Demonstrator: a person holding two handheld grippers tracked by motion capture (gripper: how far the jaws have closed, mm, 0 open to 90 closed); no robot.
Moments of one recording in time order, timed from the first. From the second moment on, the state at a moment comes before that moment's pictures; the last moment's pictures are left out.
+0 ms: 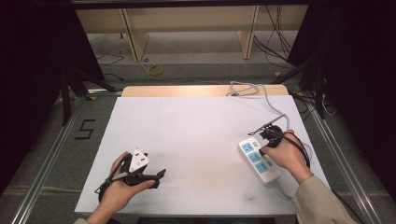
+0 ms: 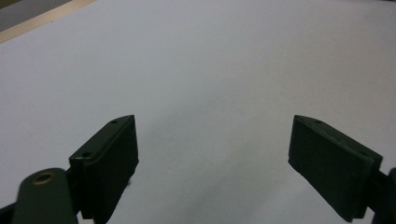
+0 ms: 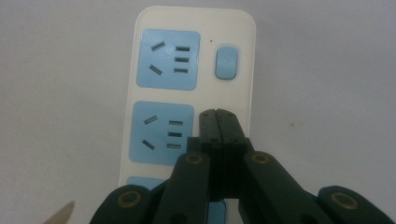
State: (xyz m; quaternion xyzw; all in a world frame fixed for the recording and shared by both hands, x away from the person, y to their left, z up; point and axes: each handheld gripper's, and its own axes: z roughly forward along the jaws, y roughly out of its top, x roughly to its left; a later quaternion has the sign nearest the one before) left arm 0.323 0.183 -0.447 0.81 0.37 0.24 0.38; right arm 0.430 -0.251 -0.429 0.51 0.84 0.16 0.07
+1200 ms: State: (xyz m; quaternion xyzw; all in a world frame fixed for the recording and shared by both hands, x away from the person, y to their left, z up) left arm 0.323 0.182 -0.447 0.82 0.37 0.24 0.37; right arm 0.434 -0.253 -0.430 0.51 0.84 0.14 0.06
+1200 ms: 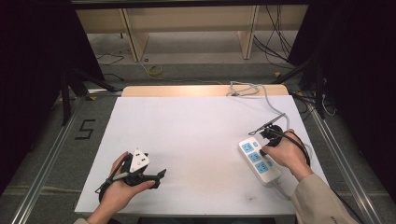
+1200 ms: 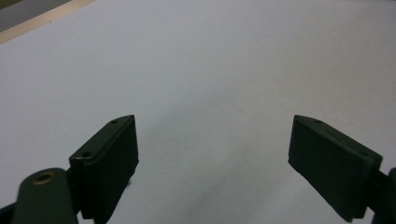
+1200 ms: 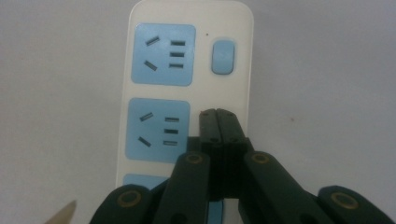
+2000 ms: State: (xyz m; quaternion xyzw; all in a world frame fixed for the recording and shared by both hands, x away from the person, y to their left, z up) left arm 0.324 0.182 -0.447 0.81 0.37 0.24 0.37; right arm 0.432 -0.252 -0.430 0.51 0.85 0.15 0.07
